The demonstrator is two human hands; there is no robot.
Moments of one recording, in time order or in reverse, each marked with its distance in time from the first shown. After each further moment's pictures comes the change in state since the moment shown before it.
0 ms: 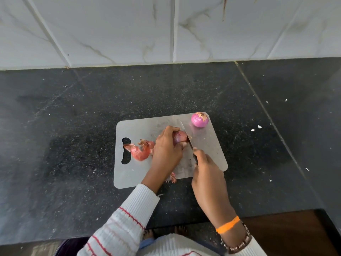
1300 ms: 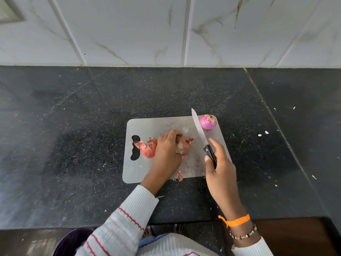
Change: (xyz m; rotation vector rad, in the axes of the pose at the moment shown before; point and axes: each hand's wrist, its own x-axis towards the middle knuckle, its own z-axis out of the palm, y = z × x) left_hand -0.013 -0.019 -0.015 0.109 -0.025 0.047; right_hand 0.003 0.015 -0.001 0.363 0.187 -0.023
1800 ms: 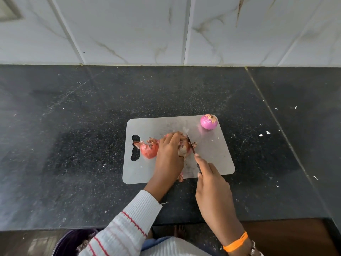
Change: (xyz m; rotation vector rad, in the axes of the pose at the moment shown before) left_hand -0.004 -0.007 0.017 0.062 0.146 0.099; right_hand -0.033 -0.025 0.001 -0.352 -0.190 -0.013
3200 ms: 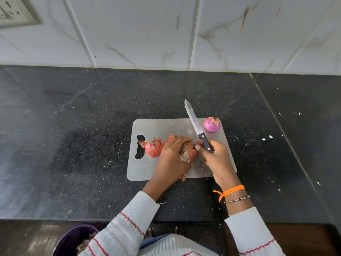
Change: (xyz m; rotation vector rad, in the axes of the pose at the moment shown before) left_hand -0.012 0.005 -0.019 -0.163 -0.074 0.082; right_hand 0.085 0.027 0.012 0.781 -0.024 0.239
